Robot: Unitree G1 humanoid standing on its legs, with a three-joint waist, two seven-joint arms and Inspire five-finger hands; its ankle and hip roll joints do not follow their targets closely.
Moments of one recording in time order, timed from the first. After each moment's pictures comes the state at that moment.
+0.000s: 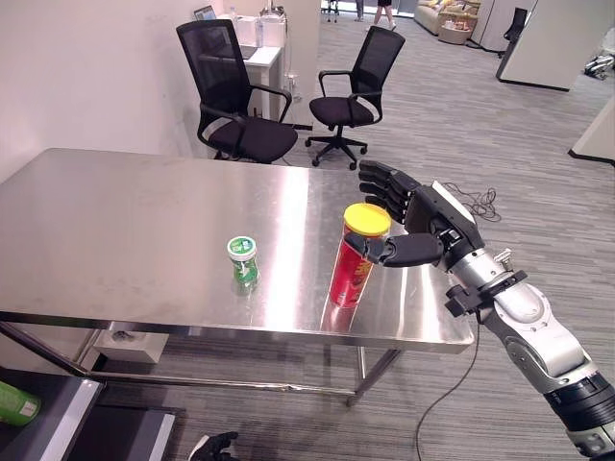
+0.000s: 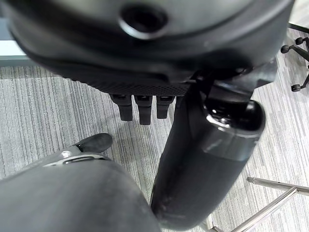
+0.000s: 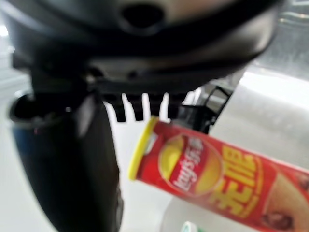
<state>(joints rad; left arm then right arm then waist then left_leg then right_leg) 0.03 0.25 -0.25 1.24 -0.04 -0.15 -0.01 -0.31 -0.81 0.29 -0.12 0.60 -0.14 0.12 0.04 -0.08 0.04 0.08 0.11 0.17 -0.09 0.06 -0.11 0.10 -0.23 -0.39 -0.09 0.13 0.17</state>
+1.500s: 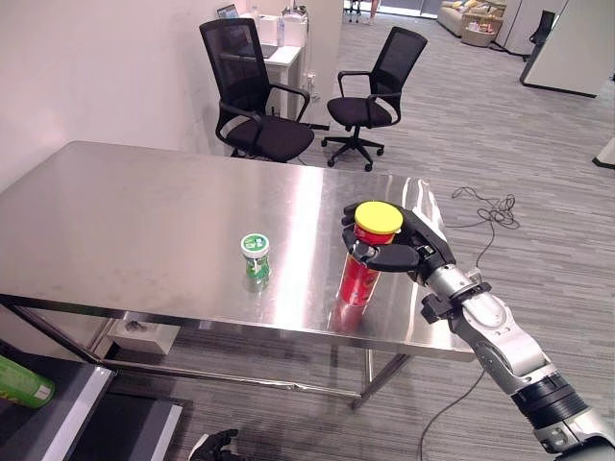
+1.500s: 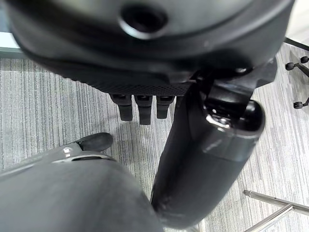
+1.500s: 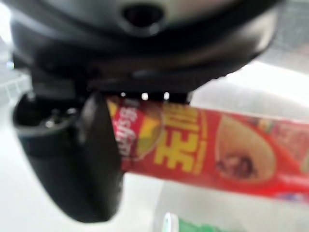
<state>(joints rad) 0.03 0.26 -0.25 1.21 -0.08 -0.15 0.00 -0.34 -0.64 0.35 0.04 0.56 -0.11 0.06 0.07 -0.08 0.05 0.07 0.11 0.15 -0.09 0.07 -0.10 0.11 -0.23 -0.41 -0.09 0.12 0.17</state>
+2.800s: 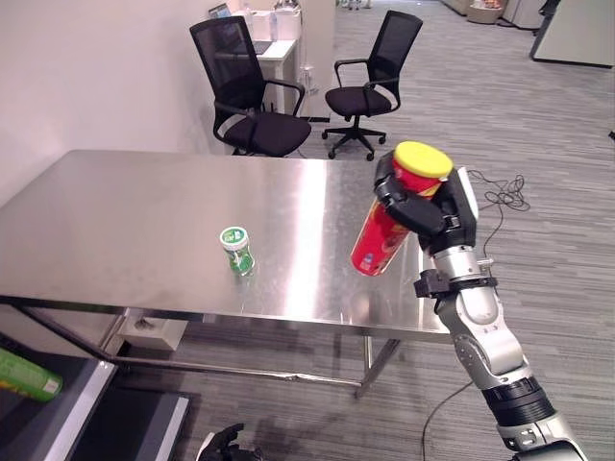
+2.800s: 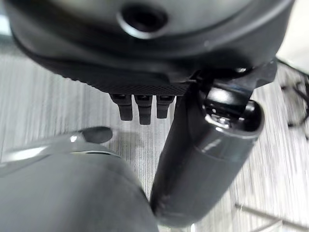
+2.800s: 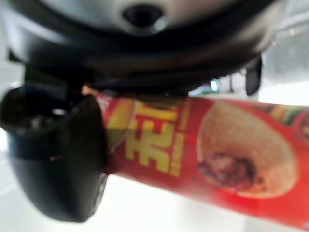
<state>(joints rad) 0.07 0.19 -0.19 1.13 -0.19 -0.17 0.06 -0.35 -0.47 0.23 -0.06 0.47 -0.22 -0.15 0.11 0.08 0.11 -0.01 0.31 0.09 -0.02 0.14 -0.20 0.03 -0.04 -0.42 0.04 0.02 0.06</state>
